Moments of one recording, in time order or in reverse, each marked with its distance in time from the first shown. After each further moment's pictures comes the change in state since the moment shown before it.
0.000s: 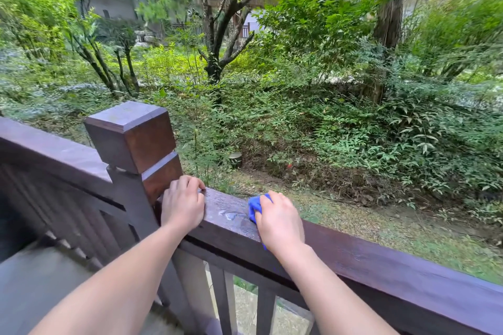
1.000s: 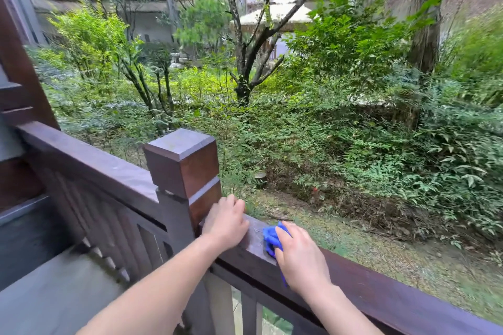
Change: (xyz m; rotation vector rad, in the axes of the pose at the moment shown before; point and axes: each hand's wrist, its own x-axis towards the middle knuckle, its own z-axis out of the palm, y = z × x) left_hand 0.016 0.013 -0.047 0.213 -0.172 0.184; right_hand 0.009 -0.030 0.021 0.040 -0.005 -0.141
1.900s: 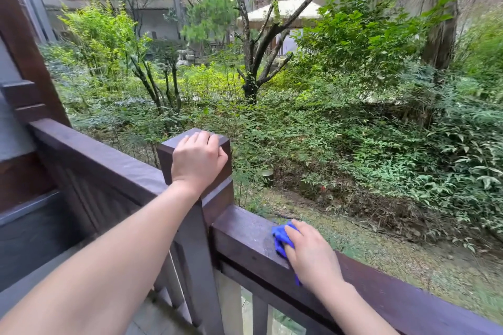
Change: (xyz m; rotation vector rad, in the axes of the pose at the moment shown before) left_hand 0.058 -0.074 -0.101 0.306 0.664 -0.004; right_hand 0.017 0.002 0.015 0.024 0.047 -0.012
